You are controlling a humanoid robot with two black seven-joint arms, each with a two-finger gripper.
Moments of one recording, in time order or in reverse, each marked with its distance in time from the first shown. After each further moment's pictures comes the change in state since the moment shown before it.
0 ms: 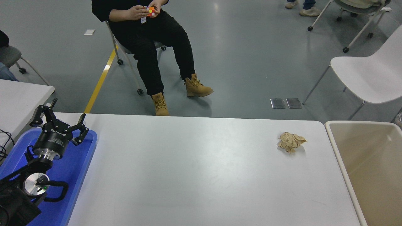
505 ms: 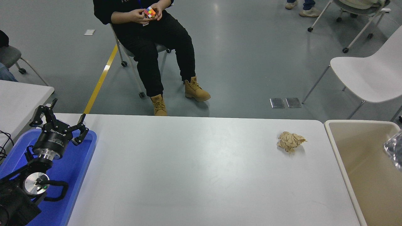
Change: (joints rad) left arm 0.000 0.000 0.000 0.000 0.000 0.000 0.000; right arm -0.153 0.149 0.039 0.000 0.001 -0.150 -0.125
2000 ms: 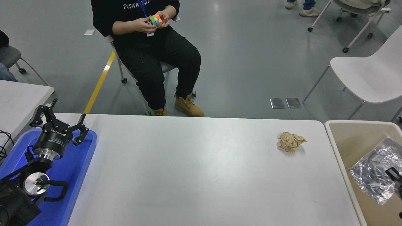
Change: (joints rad) left arm 0.000 0.000 0.000 0.000 0.000 0.000 0.000; right arm -0.064 0.119 0.014 0.008 0.000 -0.118 -0.019
